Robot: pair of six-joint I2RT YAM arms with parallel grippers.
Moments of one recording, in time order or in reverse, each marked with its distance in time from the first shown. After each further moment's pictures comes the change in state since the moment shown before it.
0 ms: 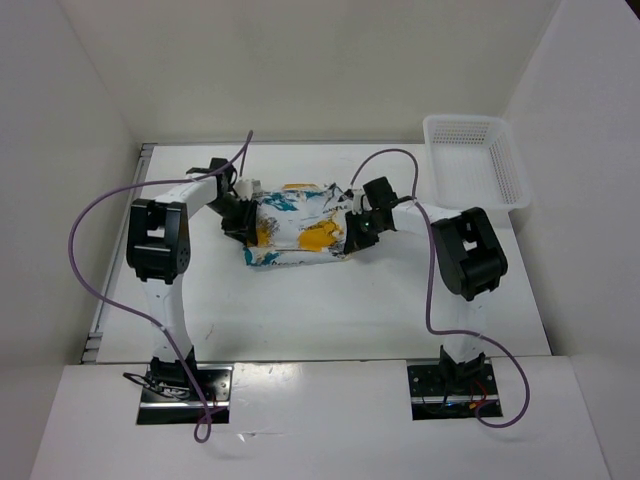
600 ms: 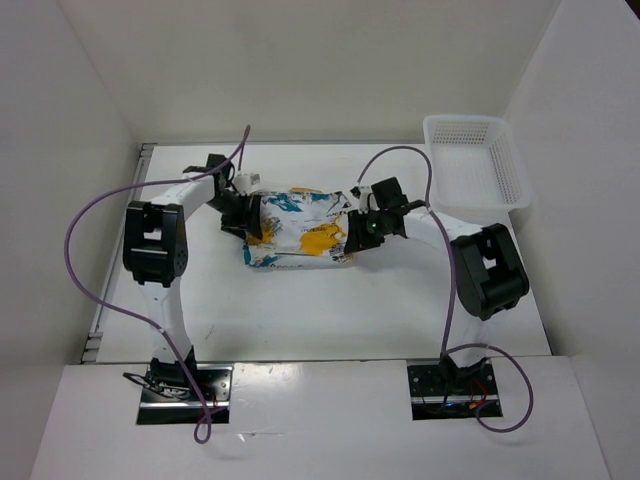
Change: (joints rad) left arm 0.006 -0.023 0.001 0.048 0.024 0.005; right arm 0.006 -0.172 -0.144 0.013 -0.029 0.051
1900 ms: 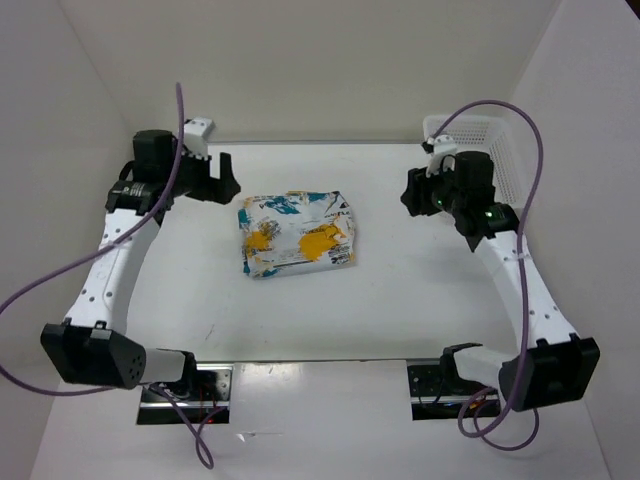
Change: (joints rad) left arm -0.011 -0.725 -0.159 0.156 -0.087 -0.018; right arm -0.218 -0.550 0.060 -0.146 0.206 -0.243
